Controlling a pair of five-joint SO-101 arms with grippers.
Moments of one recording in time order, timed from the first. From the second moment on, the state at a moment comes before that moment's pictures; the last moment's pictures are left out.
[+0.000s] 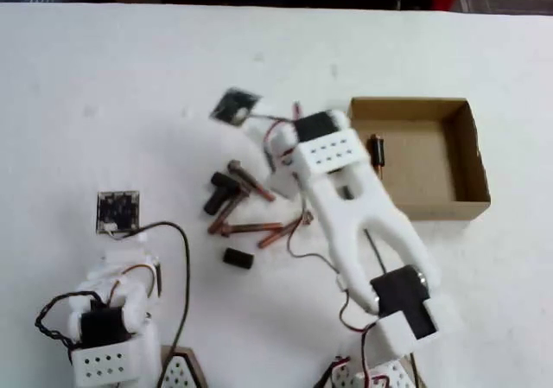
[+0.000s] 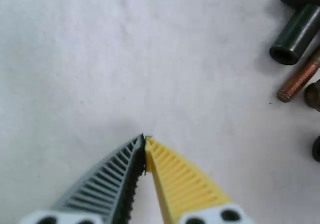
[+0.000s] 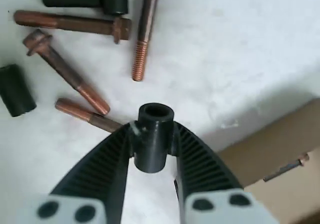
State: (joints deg) left arm -16.4 -104.1 97.1 73.2 -3.3; right arm -22.9 2.9 7.8 74.7 38.8
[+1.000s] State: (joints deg) left arm -16.4 -104.1 97.1 73.2 -3.3; right arm -16.4 32.1 -10.4 76.6 32.4
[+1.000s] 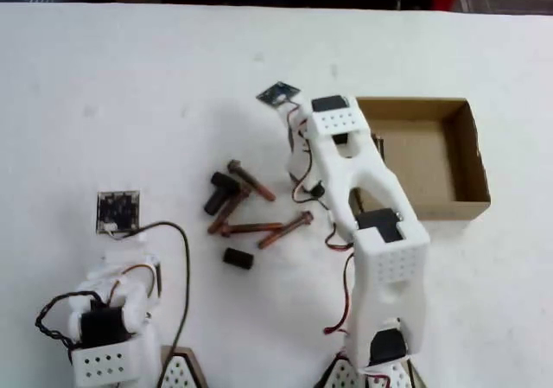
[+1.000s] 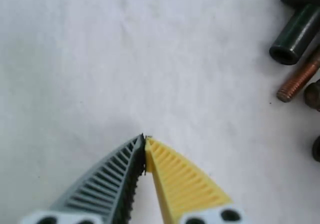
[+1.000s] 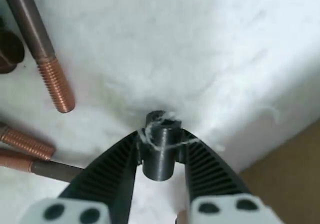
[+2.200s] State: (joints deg) left arm -16.4 -104.1 97.1 73.2 -3.3; right arm -16.2 14.2 -17.0 91.8 32.0
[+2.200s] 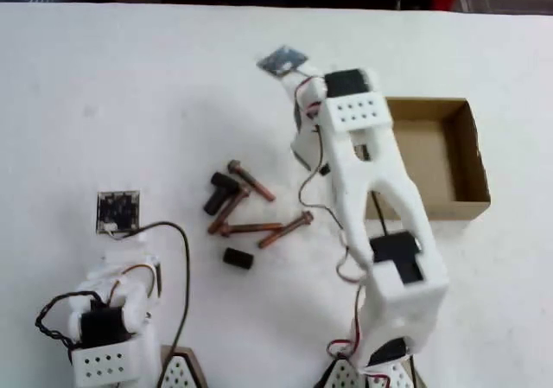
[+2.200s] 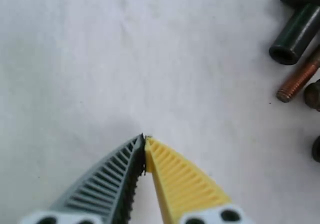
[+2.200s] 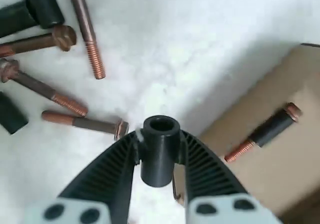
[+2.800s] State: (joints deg) left arm -16.4 -104.1 97.1 70.1 -3.6; right arm -16.2 -27.8 -0.1 98.1 29.8
